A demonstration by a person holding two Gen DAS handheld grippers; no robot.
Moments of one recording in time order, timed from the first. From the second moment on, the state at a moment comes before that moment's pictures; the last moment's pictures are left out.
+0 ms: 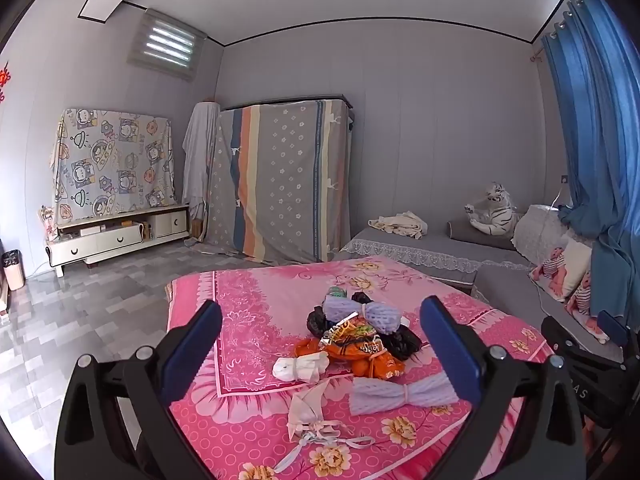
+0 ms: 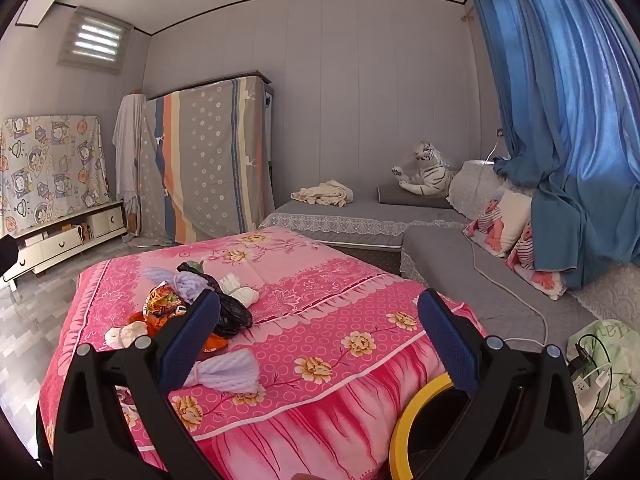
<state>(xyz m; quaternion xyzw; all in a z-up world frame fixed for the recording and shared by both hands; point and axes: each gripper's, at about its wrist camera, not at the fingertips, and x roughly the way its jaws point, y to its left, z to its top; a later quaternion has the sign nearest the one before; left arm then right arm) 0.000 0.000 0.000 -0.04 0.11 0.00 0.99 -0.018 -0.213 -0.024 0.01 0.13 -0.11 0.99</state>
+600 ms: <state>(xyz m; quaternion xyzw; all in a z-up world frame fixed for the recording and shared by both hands) -0.002 0.001 0.000 -0.03 0.11 0.00 0.99 -0.018 -0.212 -0.024 0.01 0.12 -0.11 0.99</state>
